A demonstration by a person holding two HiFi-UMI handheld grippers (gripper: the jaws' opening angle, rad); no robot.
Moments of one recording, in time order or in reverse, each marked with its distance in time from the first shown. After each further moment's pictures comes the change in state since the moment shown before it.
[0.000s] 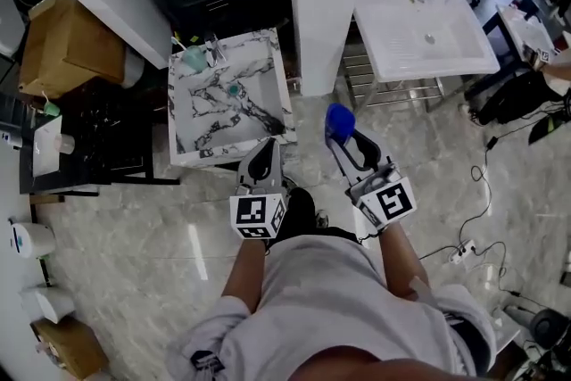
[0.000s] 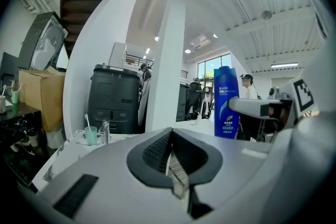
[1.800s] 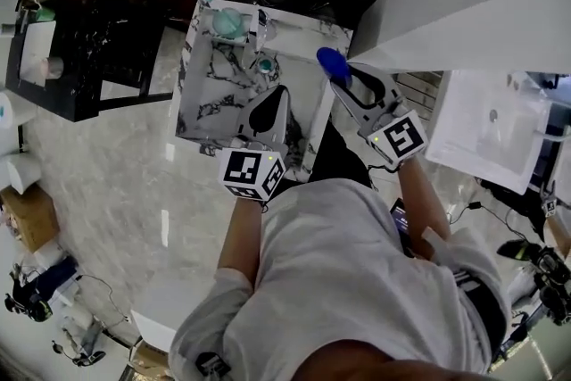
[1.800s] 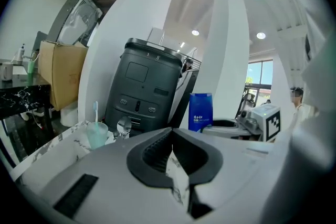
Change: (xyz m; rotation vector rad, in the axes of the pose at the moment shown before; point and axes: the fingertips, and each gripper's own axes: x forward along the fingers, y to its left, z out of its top) left arm 0.215 0.225 0.012 -0.284 0.047 0.284; right arm 0.372 -0.090 -0.126 -0.062 0.246 0.661
